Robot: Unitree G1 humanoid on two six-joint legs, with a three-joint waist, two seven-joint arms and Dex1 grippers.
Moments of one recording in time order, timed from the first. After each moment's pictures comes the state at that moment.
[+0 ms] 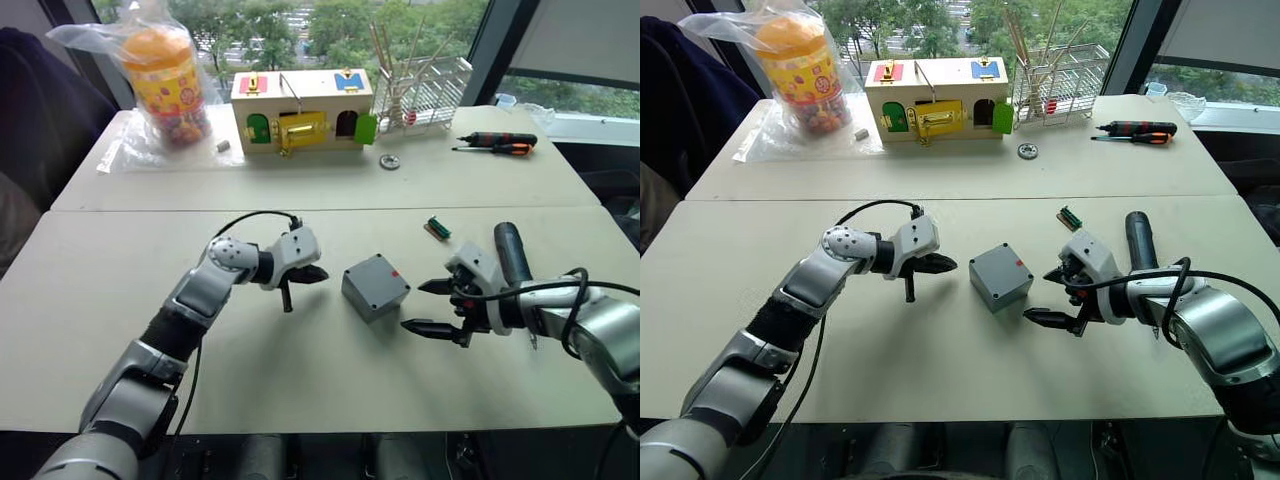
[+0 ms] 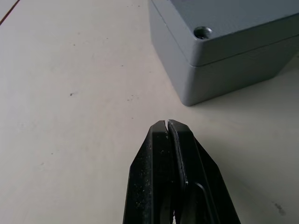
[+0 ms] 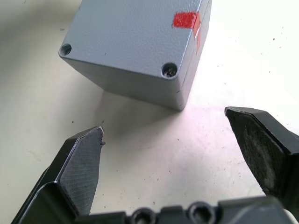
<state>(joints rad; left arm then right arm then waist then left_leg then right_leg) -0.63 0.46 -0.37 0.09 -0.08 0.42 -1.07 -0.29 -0.96 0.07 -0.39 0.51 0.90 0.88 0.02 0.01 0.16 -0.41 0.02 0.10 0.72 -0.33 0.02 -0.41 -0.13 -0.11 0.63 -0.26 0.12</state>
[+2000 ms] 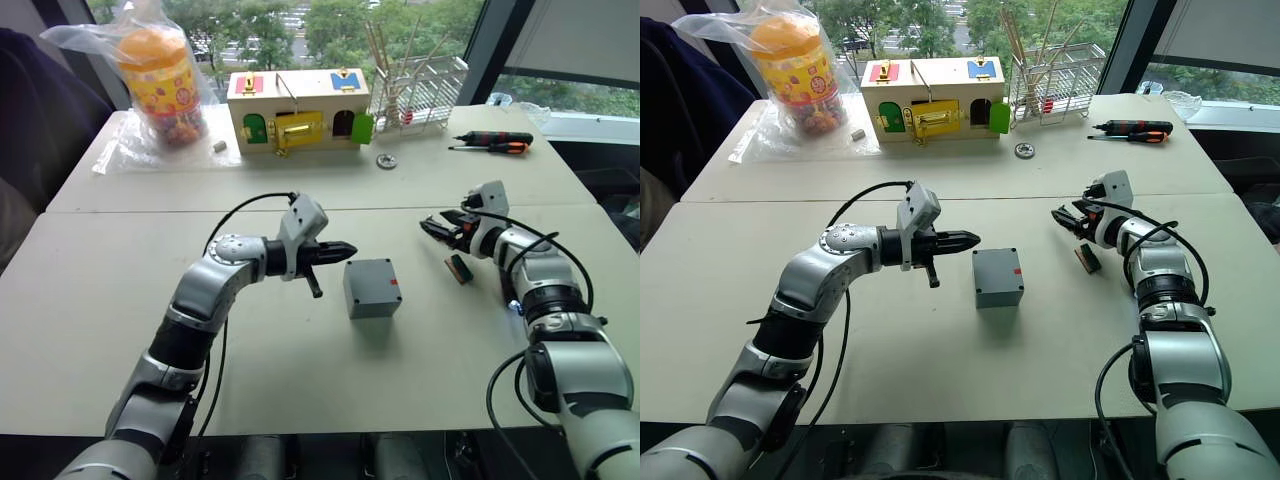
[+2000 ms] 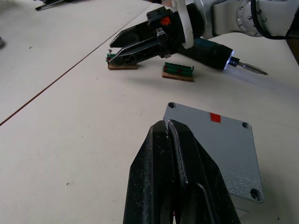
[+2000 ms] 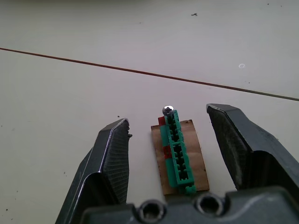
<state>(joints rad) -0.64 0.32 -0.21 -0.06 -0.31 0.65 -0.88 -0.86 -0.58 -0.06 0.97 0.15 0.13 0.75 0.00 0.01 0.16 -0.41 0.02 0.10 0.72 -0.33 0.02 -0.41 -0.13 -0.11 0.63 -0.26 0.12</state>
